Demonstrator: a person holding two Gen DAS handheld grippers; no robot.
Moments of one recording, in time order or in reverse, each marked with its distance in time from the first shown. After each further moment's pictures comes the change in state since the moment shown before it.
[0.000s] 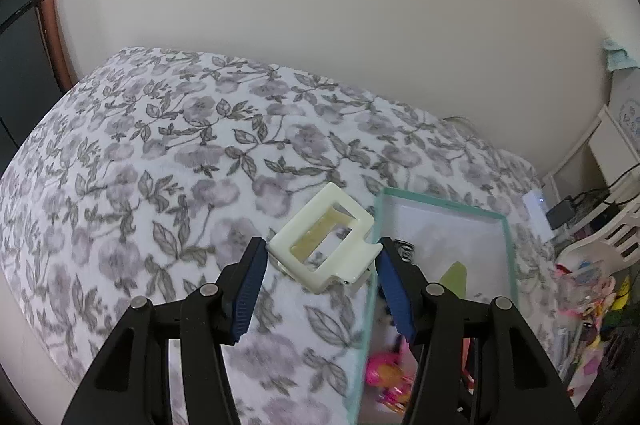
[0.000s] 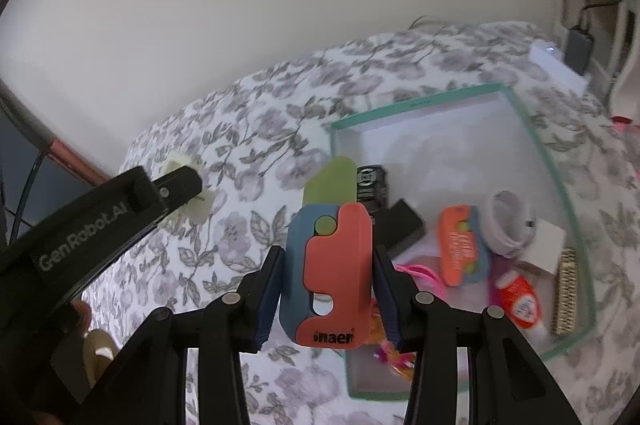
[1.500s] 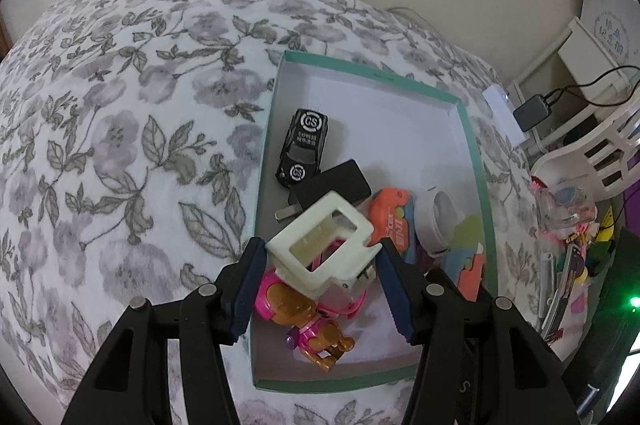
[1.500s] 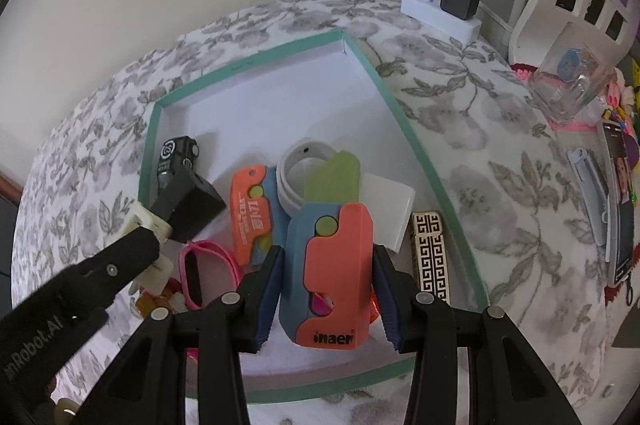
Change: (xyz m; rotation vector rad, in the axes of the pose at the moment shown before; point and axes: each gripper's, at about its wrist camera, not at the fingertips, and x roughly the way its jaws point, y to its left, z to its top) left arm 0.066 -0.068 -0.081 0.087 0.277 -0.147; right arm 0.025 -0.108 -0.024 0.075 0.074 -0.310
